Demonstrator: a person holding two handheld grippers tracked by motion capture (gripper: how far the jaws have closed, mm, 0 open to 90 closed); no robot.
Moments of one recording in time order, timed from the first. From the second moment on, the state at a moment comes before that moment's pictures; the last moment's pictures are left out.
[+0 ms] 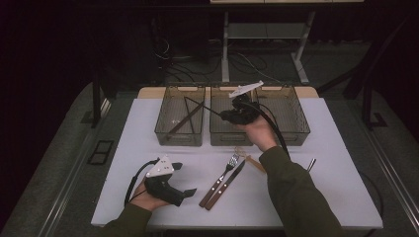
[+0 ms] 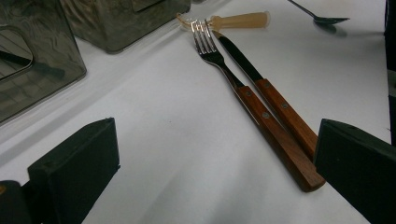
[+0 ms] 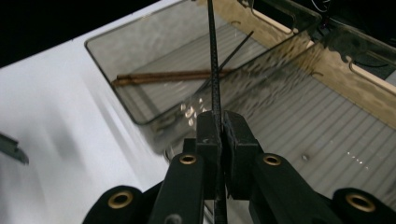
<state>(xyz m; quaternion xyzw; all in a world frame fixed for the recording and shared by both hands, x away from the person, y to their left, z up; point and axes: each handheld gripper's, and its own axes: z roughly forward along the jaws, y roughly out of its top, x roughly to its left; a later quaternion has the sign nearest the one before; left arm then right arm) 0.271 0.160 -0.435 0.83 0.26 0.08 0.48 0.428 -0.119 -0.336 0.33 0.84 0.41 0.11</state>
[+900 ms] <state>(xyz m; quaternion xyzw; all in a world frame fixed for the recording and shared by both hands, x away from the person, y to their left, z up) 0.271 0.159 -0.435 0.84 0.24 0.08 0.48 0.486 -0.032 -0.357 0.37 0.85 0.35 0.12</state>
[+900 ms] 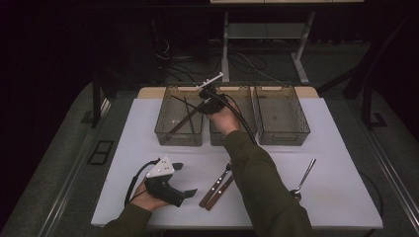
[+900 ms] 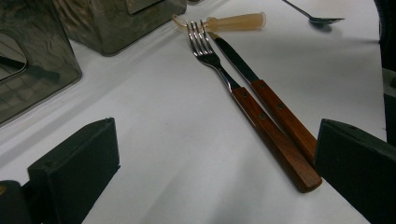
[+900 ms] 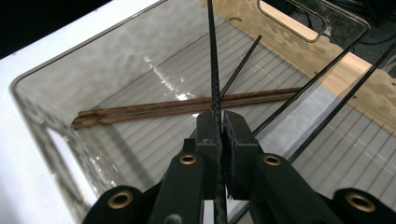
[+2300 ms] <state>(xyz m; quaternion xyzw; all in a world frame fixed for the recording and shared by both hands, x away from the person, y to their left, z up) 0.271 0.159 -0.434 0.84 0.24 0.08 0.48 0.474 -0.032 -0.353 0.36 0.84 0.39 0.11</state>
